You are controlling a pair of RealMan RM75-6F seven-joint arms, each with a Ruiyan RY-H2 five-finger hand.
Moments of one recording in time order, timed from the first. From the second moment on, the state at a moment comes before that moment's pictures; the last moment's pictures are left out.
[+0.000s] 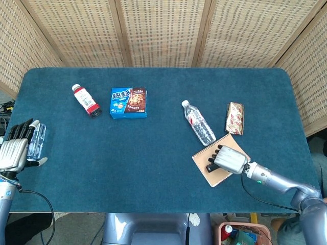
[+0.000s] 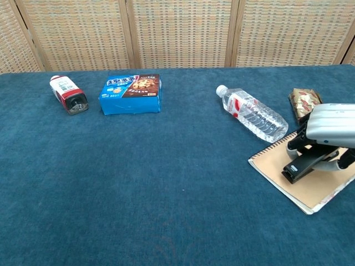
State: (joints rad) left arm -0.30 -1.11 -0.13 -1.69 1.17 1.25 0.18; right arm 0.71 -1.59 -0.29 -0.55 -1.96 1.37 0.34
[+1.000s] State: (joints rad) left arm -0.29 -1.10 -0.12 -1.70 1.19 1.25 0.17; right arm 0.54 -1.33 -0.23 -0.94 -1.83 1.52 0.10
